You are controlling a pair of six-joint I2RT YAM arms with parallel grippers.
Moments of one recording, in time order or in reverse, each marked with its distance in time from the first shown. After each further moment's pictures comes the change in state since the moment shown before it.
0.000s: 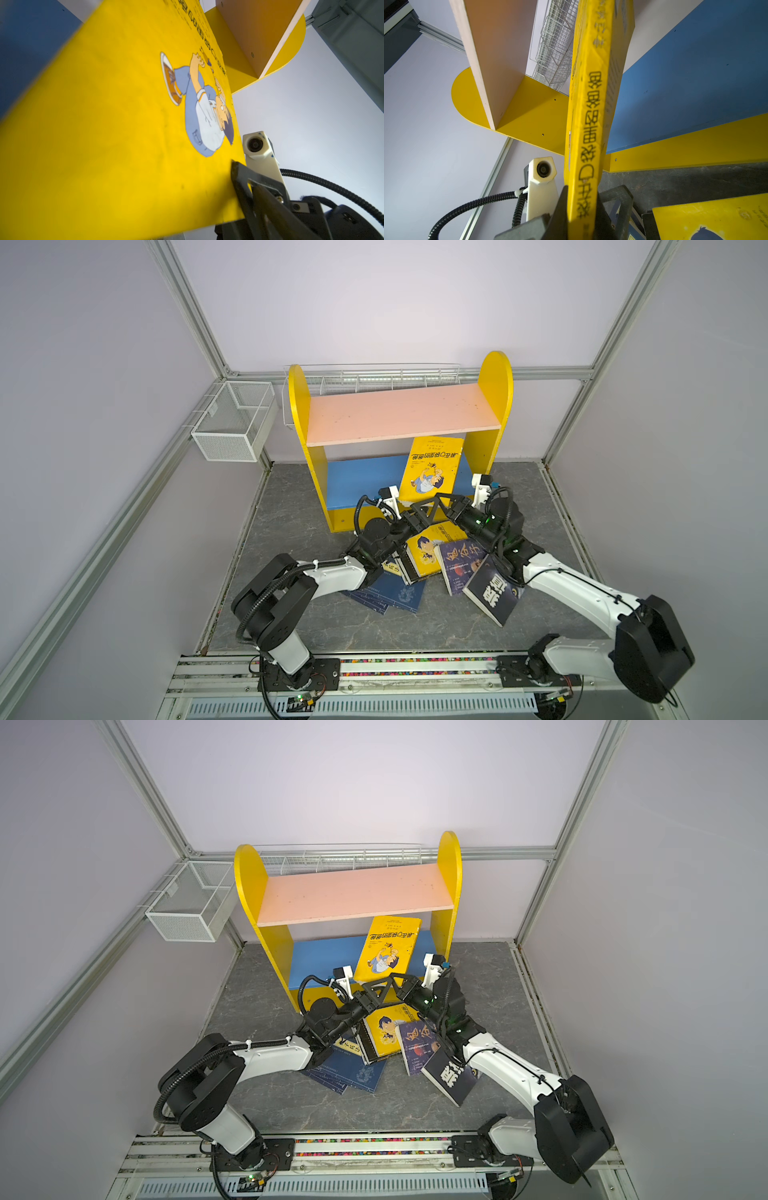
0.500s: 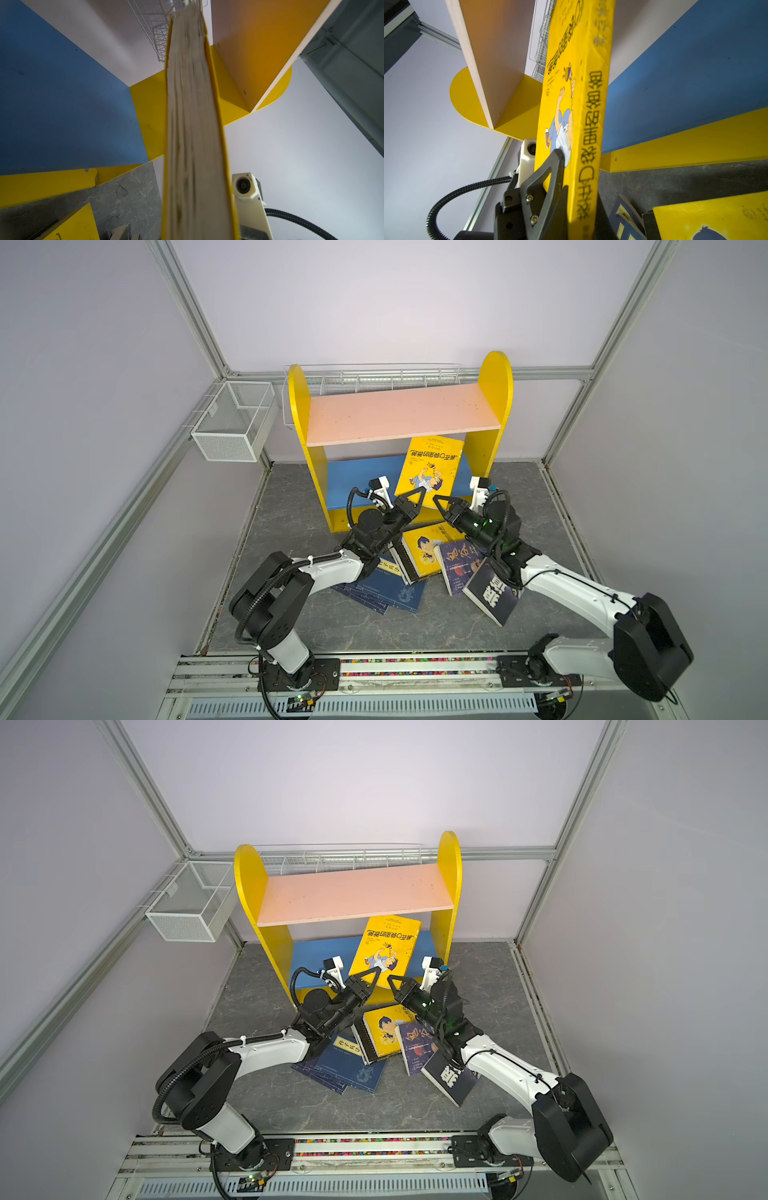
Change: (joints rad) left arm 0.069 -0.003 0.046 -0.018 -0.007 -0.049; right arm 0.023 -0.002 -0.030 0.020 0.032 -0.005
